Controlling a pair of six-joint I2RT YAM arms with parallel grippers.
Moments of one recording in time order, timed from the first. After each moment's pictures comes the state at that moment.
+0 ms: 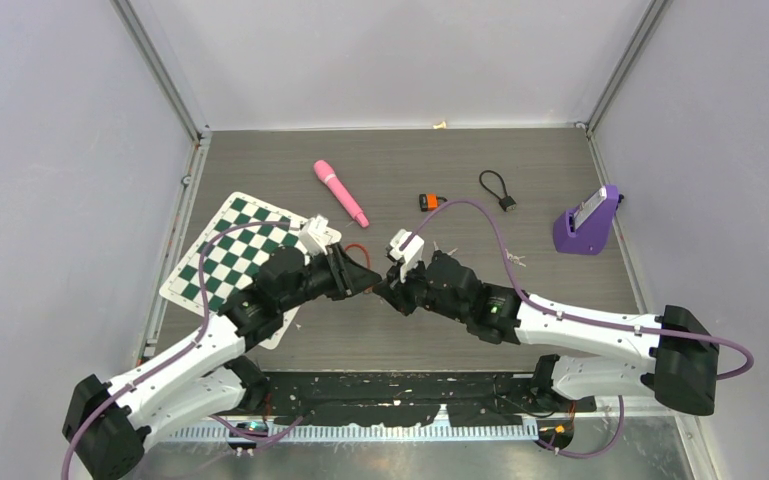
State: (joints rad) left arm -0.73 0.84 0.52 0.03 0.21 -0.94; right arm 1.12 1.15 0.71 0.12 0.11 0.18
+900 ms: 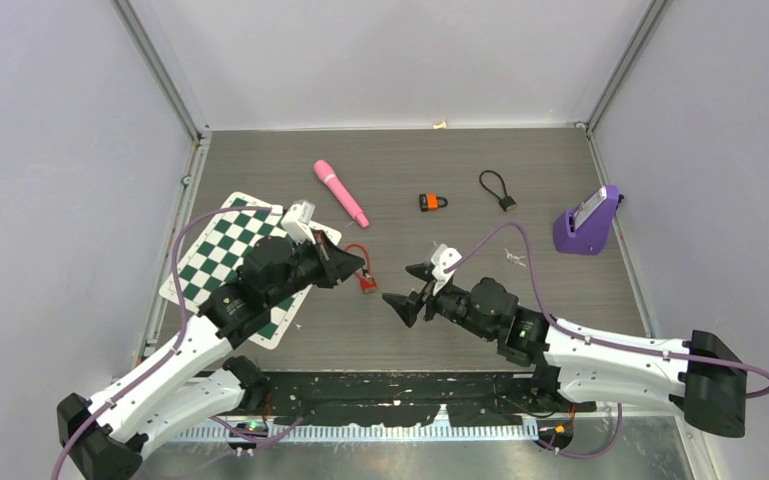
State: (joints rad) left arm -0.72 0.79 0.68 -0.17 0.07 -0.76; right arm 1.12 0.92 0.45 0.40 0.17 0.12
